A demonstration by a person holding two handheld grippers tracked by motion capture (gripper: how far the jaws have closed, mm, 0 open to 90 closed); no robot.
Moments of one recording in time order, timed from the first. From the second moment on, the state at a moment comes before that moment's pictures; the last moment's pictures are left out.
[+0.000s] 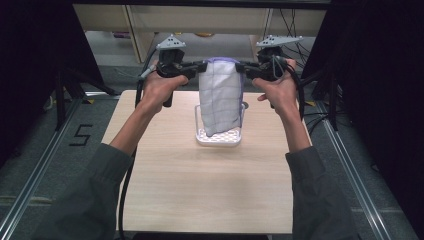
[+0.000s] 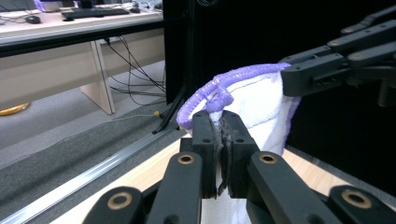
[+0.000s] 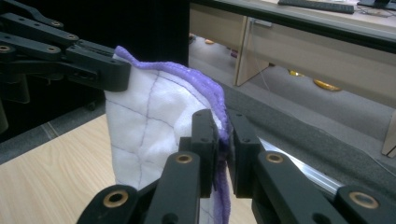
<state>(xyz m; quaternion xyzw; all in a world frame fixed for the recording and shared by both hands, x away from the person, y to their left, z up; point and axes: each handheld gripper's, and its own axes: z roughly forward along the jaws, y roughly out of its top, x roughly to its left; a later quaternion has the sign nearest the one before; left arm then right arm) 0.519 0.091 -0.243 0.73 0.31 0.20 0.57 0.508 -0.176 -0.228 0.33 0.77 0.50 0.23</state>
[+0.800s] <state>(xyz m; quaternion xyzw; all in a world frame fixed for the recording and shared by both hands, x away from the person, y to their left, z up) 0.592 0.079 -0.315 0.71 0.38 0.17 0.57 0.584 -0.163 -0.282 0.42 0.76 0.44 0.23</state>
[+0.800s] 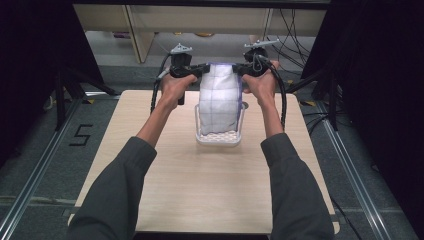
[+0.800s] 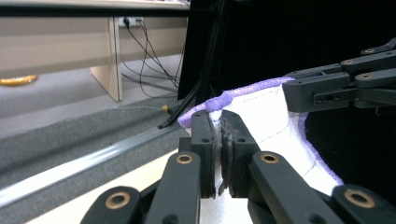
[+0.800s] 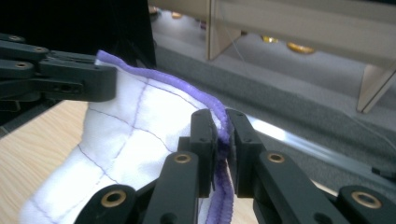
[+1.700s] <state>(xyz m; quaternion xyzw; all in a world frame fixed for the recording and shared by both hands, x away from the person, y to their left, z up) 0.589 0.100 -0.358 0.74 0.43 0.12 0.51 0.598 -0.170 -0.324 0.47 0.77 0.38 0.20</state>
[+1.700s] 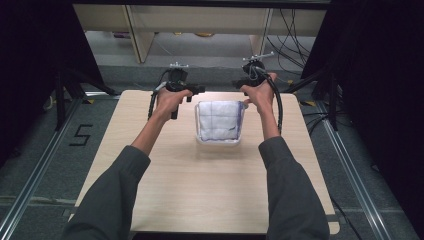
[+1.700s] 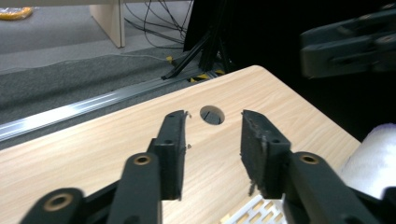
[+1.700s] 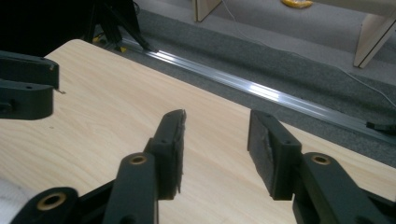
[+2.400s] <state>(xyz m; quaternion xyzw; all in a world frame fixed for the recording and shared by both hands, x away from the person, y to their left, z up) 0.507 0.147 -0.364 0.75 0.42 0.10 0.50 0.521 -0.201 -0.307 0.42 0.77 0.43 0.19</state>
